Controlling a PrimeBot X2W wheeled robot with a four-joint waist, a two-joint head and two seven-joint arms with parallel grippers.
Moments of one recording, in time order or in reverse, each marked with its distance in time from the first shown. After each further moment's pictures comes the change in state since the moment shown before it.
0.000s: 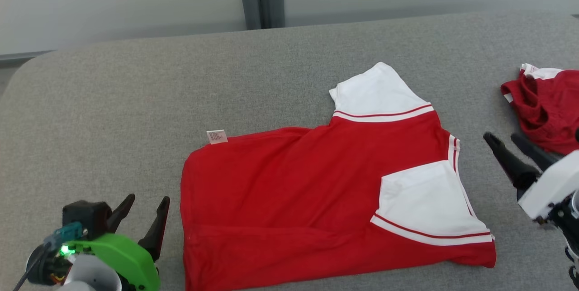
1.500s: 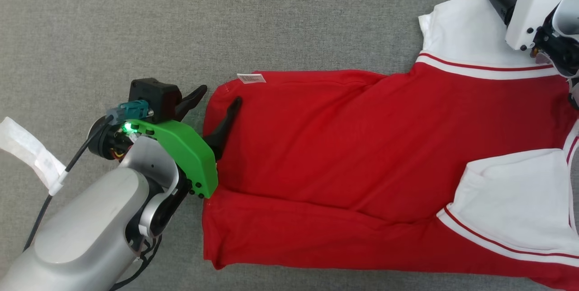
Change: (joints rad) left arm -0.470 -0.217 -0.089 0.106 0.075 -0.144 0.229; right arm -0.979 -0.119 0.620 0.811 0.020 0.001 -0.098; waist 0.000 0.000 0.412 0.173
